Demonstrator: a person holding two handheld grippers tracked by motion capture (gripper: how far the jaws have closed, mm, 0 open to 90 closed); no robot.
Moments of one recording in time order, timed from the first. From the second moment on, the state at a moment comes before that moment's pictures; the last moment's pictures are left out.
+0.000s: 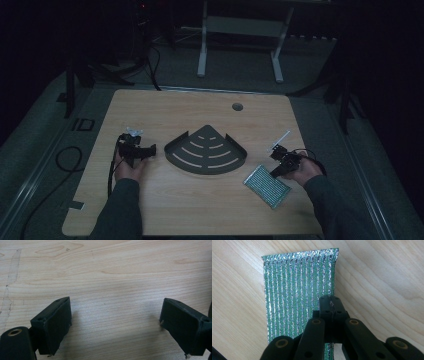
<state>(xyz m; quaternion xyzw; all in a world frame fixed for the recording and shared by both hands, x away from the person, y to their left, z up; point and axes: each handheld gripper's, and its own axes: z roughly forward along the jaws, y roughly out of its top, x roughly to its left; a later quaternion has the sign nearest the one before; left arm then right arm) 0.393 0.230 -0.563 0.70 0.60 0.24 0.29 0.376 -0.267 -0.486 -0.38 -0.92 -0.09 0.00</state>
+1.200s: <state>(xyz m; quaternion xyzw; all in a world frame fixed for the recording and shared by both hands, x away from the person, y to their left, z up) 0.393 0.230 -0.563 0.70 0.60 0.24 0.29 0.393 -0.270 -0.440 -0.38 -0.92 -0.10 -0.03</state>
